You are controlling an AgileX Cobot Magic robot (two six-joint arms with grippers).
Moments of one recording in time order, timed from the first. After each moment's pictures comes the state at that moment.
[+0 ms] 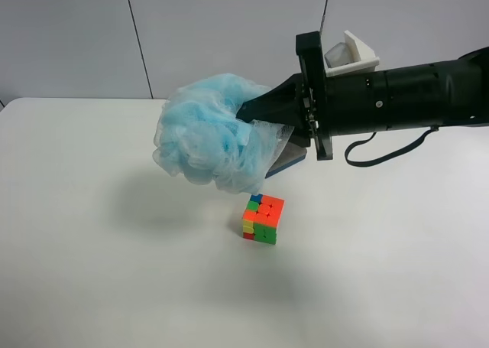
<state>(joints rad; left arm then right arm) -0.69 0.00 -0.51 0.00 1.06 0.06 0.31 1.52 -0.74 1.72 0.95 -0.98</state>
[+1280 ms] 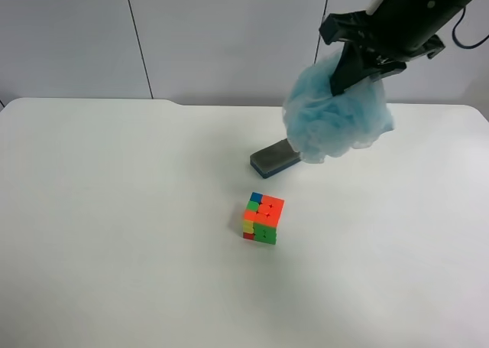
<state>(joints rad) -0.07 0.00 -0.51 0.00 1.06 0.06 0.31 1.52 -1.34 0.27 1.06 -0.13</state>
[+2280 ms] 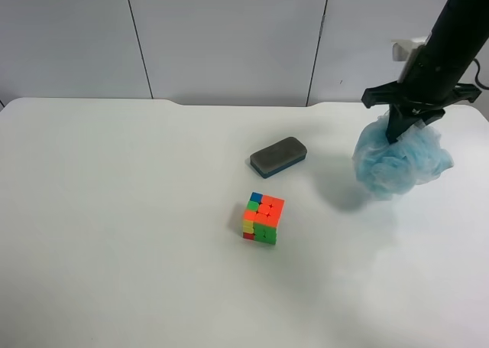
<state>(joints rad) 0.02 0.00 -0.51 0.00 1.06 0.06 0.10 1.78 -1.34 0.08 1.10 -0.09</state>
